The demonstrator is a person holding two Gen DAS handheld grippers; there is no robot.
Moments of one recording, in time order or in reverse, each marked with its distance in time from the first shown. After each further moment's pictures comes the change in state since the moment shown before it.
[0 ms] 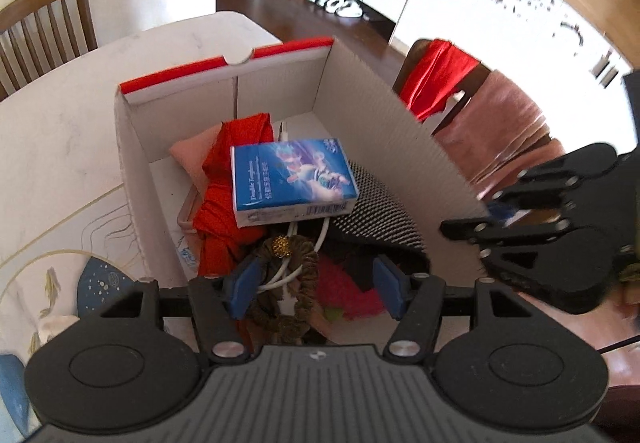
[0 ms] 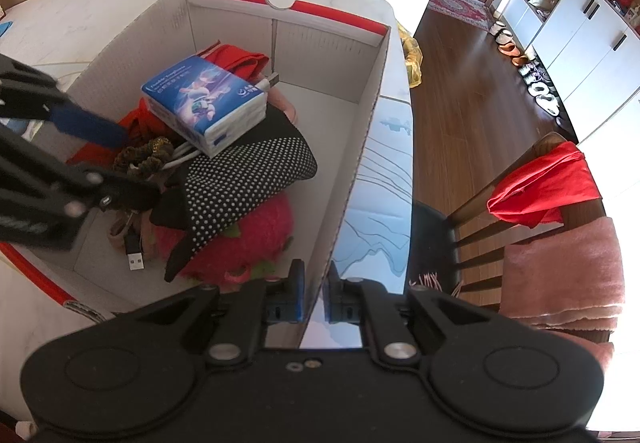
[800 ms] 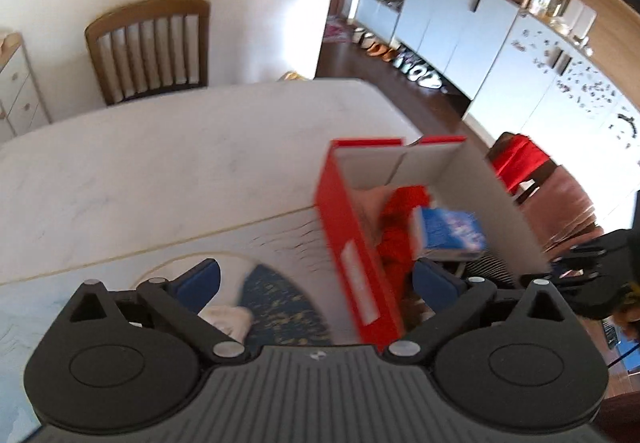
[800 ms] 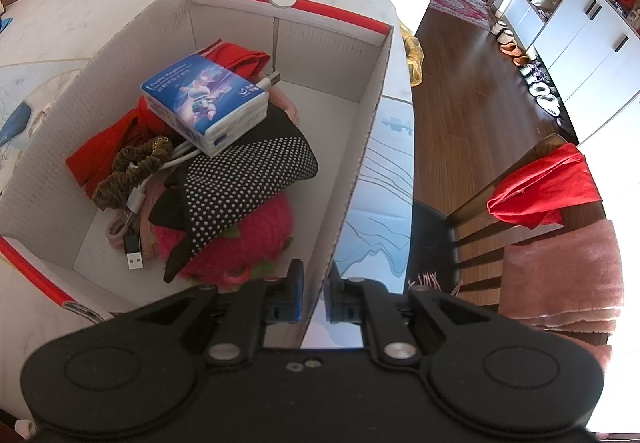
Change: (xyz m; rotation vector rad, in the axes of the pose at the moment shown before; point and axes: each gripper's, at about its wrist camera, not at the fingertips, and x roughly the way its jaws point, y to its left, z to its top) left arm -0.100 0.113 -0.021 -0.186 -0.159 0.168; right arm 0.000 -0.001 0.000 -0.006 0.006 -0.002
